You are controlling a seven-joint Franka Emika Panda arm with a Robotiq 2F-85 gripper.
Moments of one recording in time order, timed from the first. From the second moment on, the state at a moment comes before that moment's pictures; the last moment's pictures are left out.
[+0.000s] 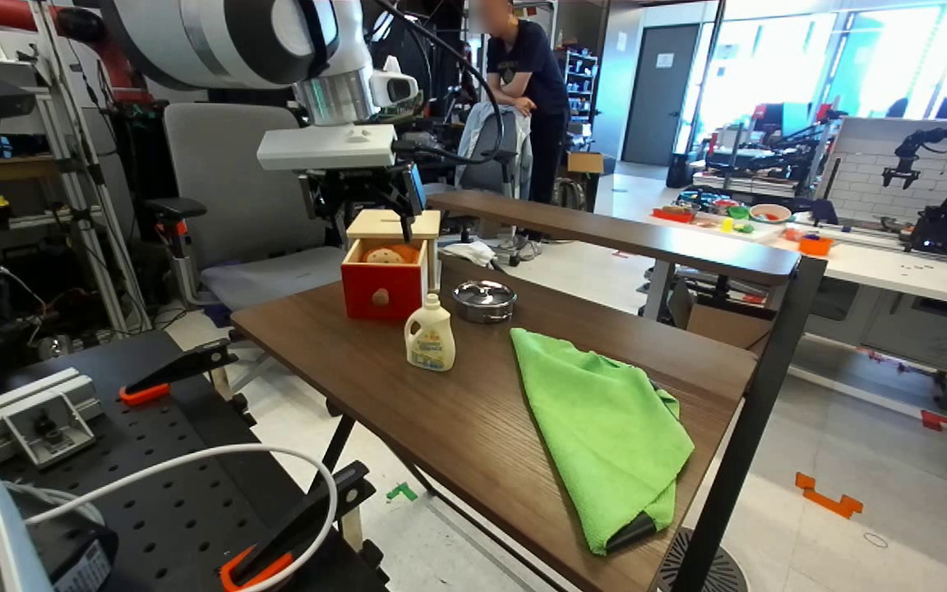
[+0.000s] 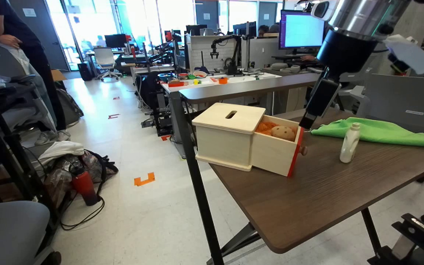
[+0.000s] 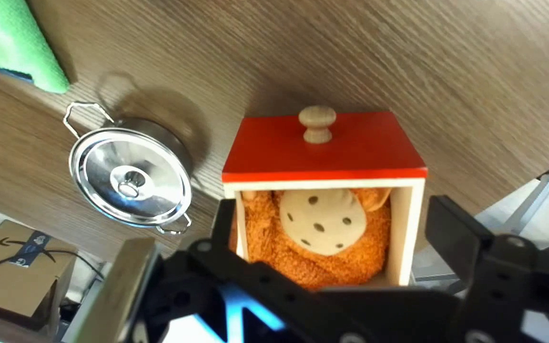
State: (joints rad) arm -0.01 0.32 0.23 -2.36 -0.19 2.98 -0.34
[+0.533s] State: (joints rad) arm 0.03 0.32 0.23 -2.31 -0.14 2.93 -0.26
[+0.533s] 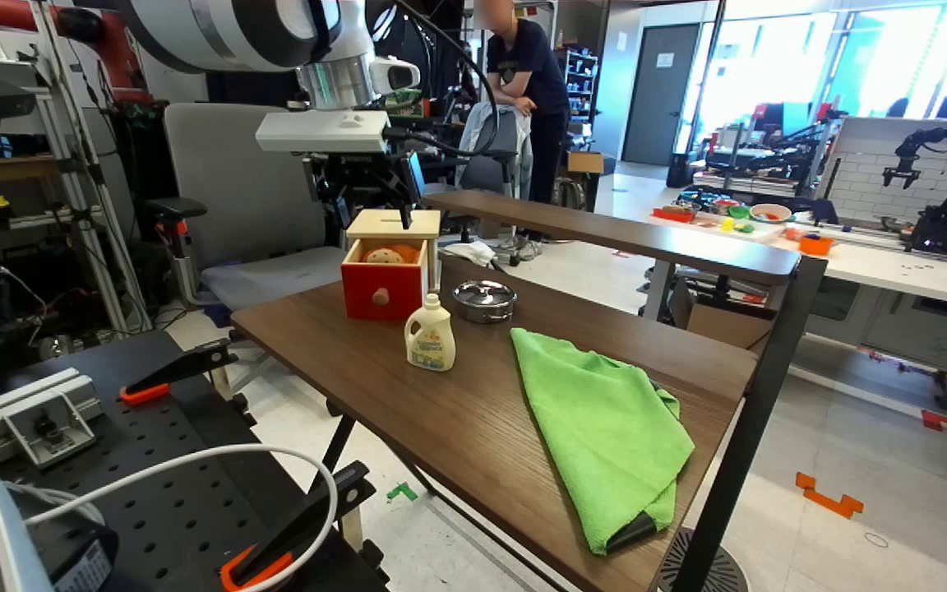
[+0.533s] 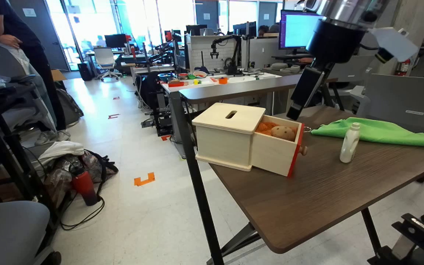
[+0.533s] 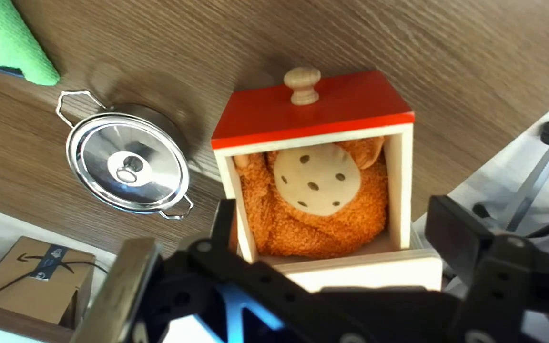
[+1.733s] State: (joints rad) arm 0.13 0.49 0.14 -2.20 -0.07 2.99 0.02
